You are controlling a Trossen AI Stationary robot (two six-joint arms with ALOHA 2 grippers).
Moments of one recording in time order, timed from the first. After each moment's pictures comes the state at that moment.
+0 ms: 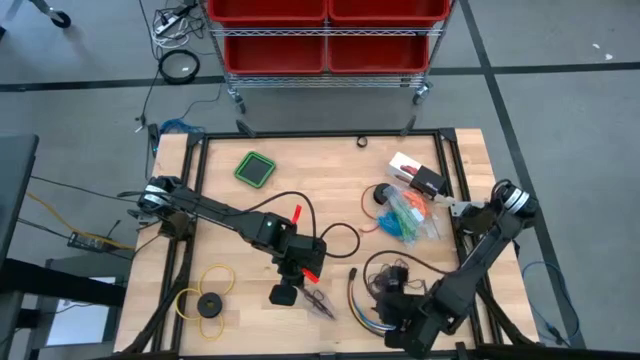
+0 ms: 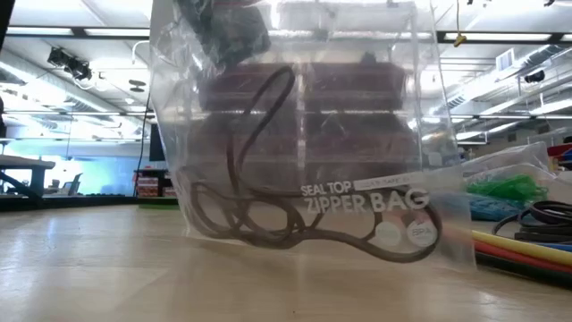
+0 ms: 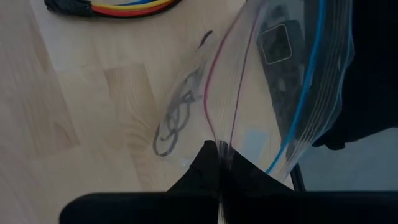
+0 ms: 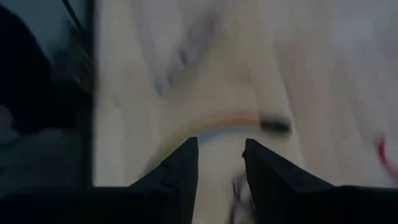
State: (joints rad) left arm -0.30 1.81 1.53 -0.84 0.34 -0.16; right arm 0.86 1.76 1.42 -0.82 0.60 0.85
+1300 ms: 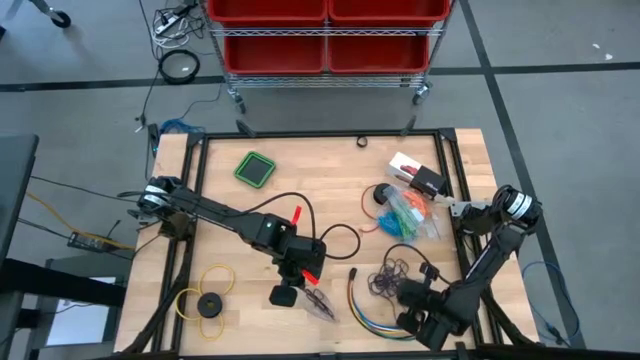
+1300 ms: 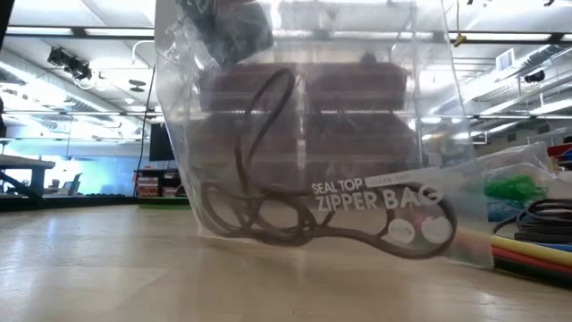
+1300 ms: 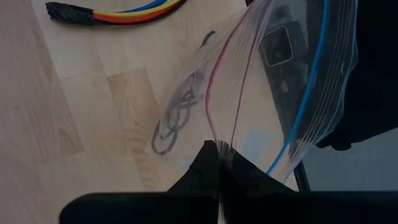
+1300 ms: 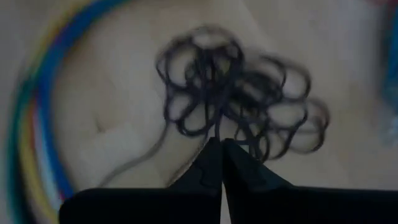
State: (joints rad) left arm -0.31 1.81 1.53 -0.83 0.32 -0.14; right arm 0.98 1.78 1.14 -0.93 0.50 1.47
